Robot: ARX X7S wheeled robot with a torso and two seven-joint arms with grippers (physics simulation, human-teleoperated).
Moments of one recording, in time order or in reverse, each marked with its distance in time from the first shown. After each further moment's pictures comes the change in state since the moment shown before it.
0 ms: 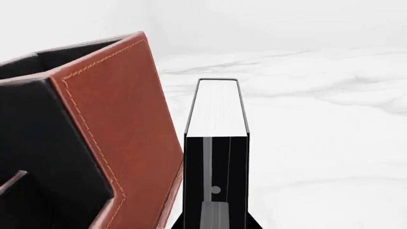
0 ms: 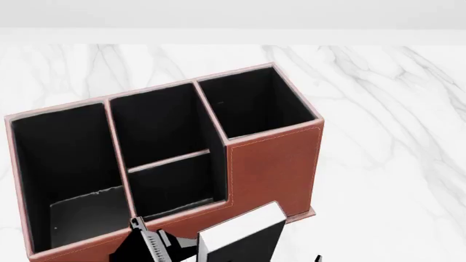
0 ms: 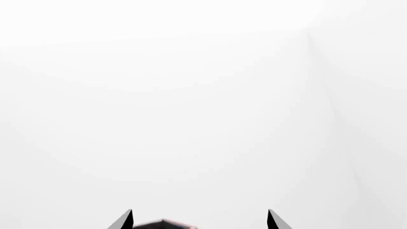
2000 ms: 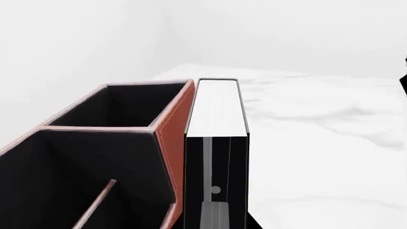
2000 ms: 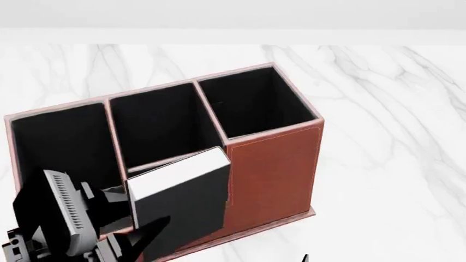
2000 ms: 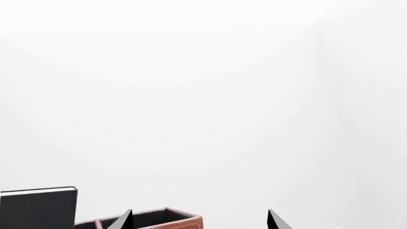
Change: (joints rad) left arm -0.162 -0.406 -0.092 0.538 -0.315 -0.333 -0.041; right arm 0.018 0.004 -0.032 0.015 -0.028 0.039 0.024
